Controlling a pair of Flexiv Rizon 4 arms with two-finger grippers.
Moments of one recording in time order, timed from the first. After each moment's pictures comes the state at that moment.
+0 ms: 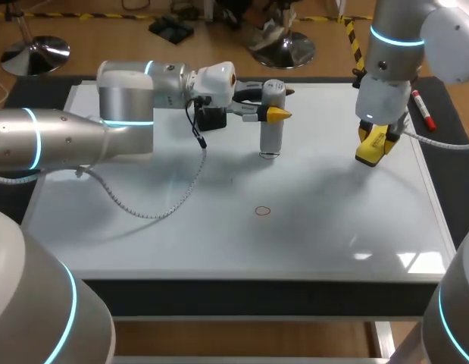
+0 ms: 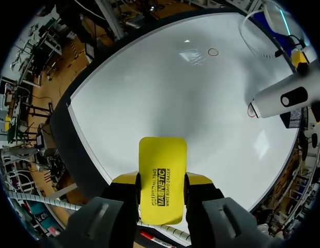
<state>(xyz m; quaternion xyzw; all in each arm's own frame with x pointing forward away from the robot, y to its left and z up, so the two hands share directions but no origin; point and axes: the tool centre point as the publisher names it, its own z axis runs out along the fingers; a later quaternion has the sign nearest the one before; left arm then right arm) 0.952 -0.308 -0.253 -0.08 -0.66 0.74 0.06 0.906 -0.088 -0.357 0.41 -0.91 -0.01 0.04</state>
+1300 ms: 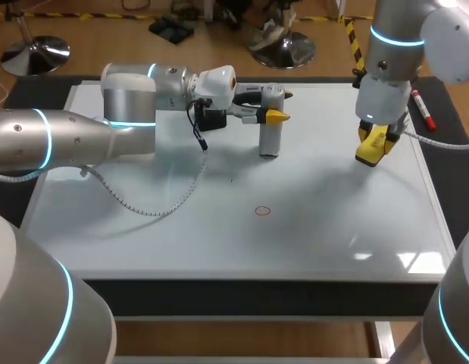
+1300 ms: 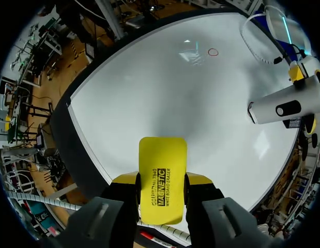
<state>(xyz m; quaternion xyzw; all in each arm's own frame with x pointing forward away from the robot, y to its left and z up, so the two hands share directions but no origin) 0.967 -0.308 -0.275 -0.07 -0.66 0.74 0.06 0.906 -0.088 -0.357 0.41 -0.91 -0.01 0.04</state>
